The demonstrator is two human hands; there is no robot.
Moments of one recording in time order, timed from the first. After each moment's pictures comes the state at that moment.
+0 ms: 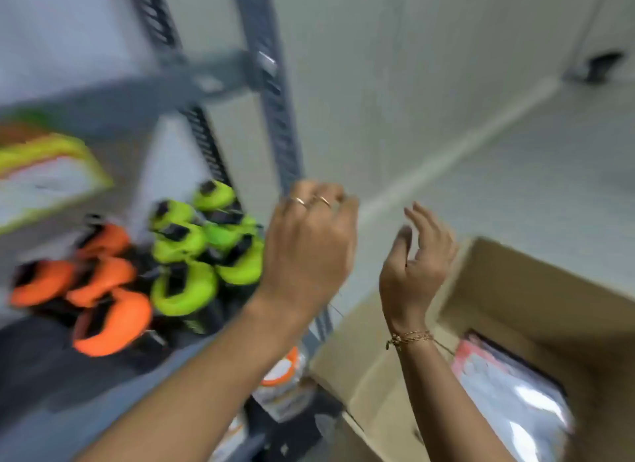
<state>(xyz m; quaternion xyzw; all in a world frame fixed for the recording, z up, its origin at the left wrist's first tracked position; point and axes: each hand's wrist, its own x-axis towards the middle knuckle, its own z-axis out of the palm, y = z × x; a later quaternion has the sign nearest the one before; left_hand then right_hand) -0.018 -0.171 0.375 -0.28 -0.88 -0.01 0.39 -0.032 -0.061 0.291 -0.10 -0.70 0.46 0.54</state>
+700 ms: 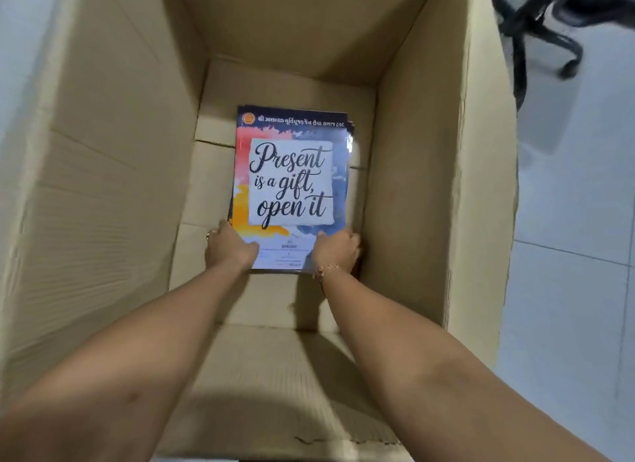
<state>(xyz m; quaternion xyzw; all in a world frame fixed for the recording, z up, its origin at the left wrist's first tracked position) 0.015 0.021 -0.078 -0.03 -0.93 -0.06 -0.36 0.114 0.122 -0.087 -0.71 -0.58 0.39 -0.10</state>
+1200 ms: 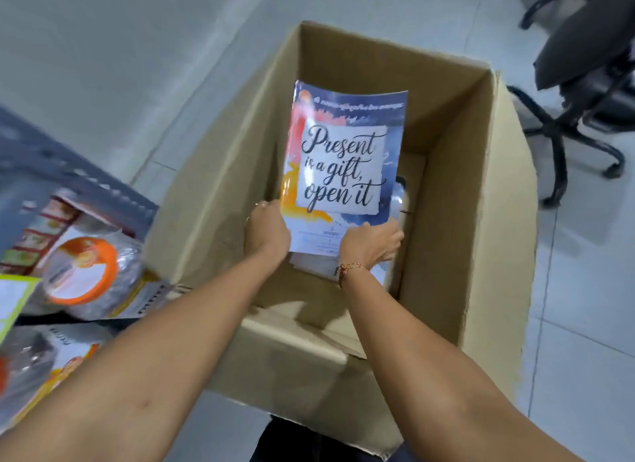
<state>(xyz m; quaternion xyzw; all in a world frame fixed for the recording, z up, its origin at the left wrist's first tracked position) 0.015 -0.022 0.060 -0.14 -0.97 -0.15 -0.16 0.088 0.075 0.033 -0.68 -0.58 0.42 0.17</state>
